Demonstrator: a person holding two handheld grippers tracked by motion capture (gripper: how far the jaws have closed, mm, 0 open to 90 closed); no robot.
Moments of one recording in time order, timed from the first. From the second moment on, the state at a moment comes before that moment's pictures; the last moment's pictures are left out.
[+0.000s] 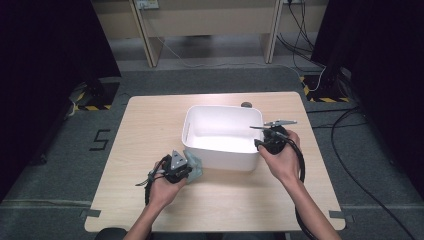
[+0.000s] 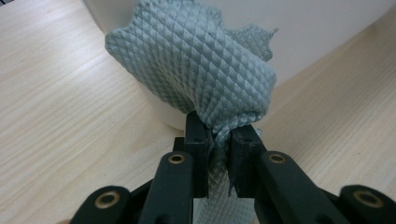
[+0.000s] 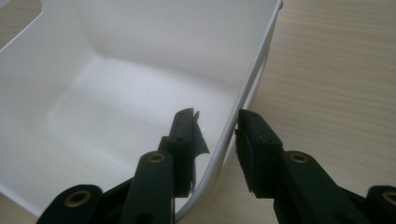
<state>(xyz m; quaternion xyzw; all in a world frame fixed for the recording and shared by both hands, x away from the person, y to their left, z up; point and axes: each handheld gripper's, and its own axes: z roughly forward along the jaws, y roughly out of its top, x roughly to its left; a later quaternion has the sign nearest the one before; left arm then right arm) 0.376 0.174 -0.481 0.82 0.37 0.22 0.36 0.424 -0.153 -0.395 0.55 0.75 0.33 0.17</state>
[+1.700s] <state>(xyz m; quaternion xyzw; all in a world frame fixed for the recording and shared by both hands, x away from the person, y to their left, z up) 0.373 0.150 -0.460 0.82 0.35 0.23 0.39 0.424 -0.153 -0.395 0.55 0.74 0.33 0.17</state>
